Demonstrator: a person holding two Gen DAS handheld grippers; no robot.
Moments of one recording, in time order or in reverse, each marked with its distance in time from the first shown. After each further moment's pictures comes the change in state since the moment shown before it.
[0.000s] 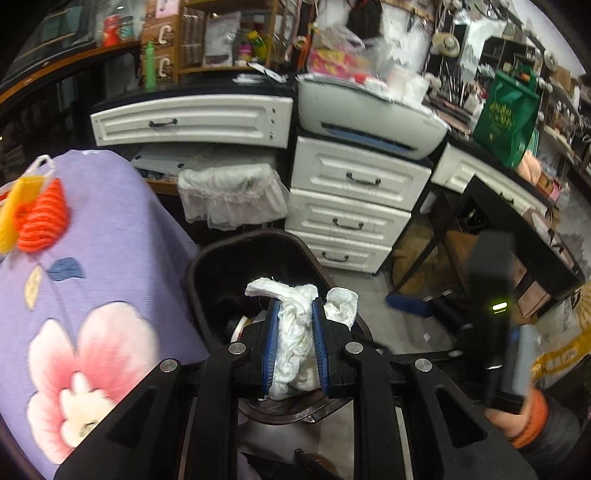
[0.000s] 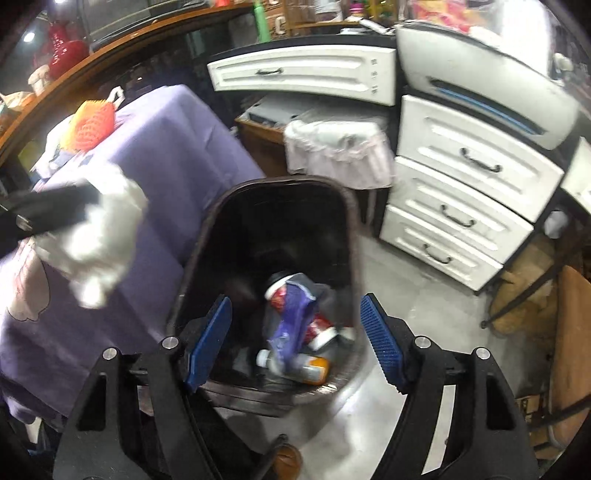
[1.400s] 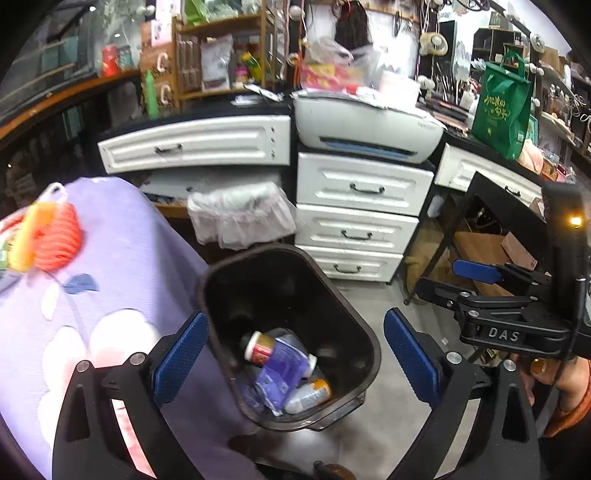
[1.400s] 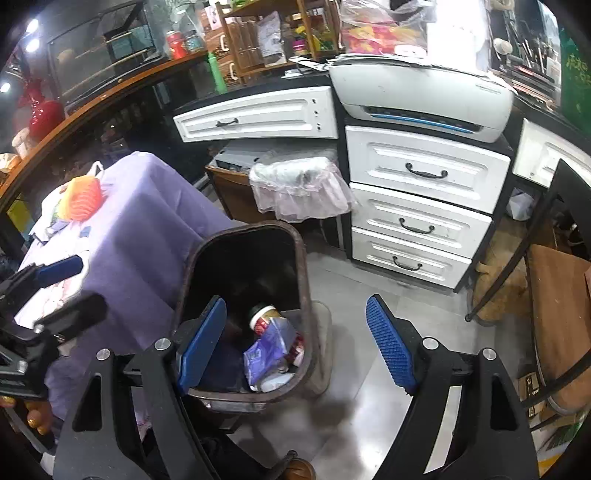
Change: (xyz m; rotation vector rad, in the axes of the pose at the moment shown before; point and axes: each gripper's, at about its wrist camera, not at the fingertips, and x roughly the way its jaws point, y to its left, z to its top) left arm -0.023 -0.015 -0.005 0.061 -0.092 0.082; right arm -0.064 -0.043 0.007 0.144 -0.122 -0.027
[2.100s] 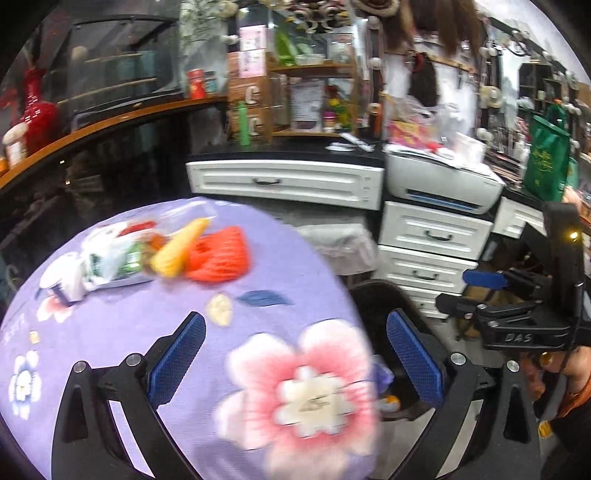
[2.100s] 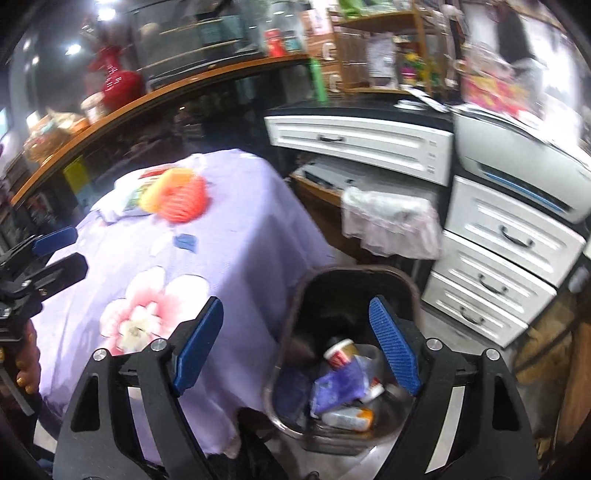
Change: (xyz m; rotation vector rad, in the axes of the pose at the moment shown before) left arm -0.090 0.115 -0.009 -0.102 -0.127 0.226; right arm 0.005 0.137 0.041 -0.221 -0.034 0.231
